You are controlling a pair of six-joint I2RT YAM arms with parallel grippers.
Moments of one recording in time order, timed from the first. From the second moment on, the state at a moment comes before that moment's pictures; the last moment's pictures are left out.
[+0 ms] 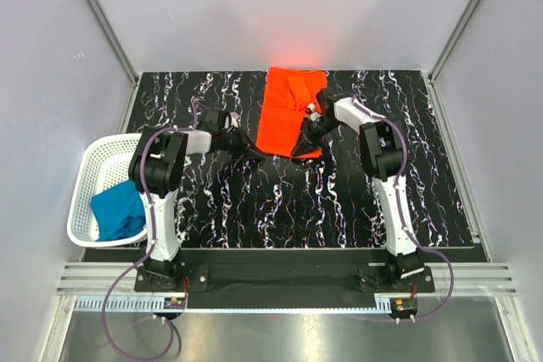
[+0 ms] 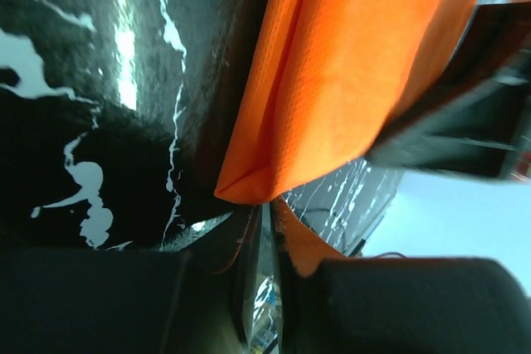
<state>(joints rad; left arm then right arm) -0.25 2.10 1.20 -0.04 0.69 -0.83 0.32 2.48 2.00 -0.91 -0.77 0.50</state>
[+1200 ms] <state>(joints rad) -0.32 2.20 1.27 0.11 0.79 -0.94 0.19 2.38 1.76 -0.84 -0.80 0.42</state>
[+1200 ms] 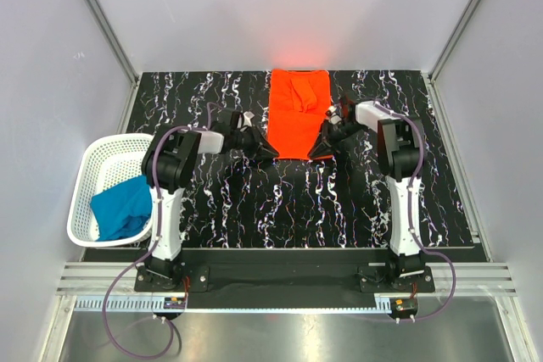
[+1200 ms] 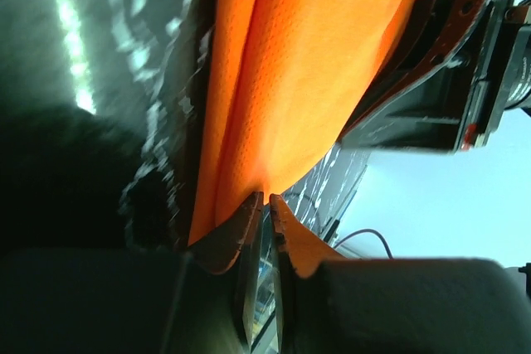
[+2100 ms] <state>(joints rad) -0.30 2.07 1.39 -0.19 0.67 -0.70 0.05 2.20 1.68 -0.77 -0.67 0.44</state>
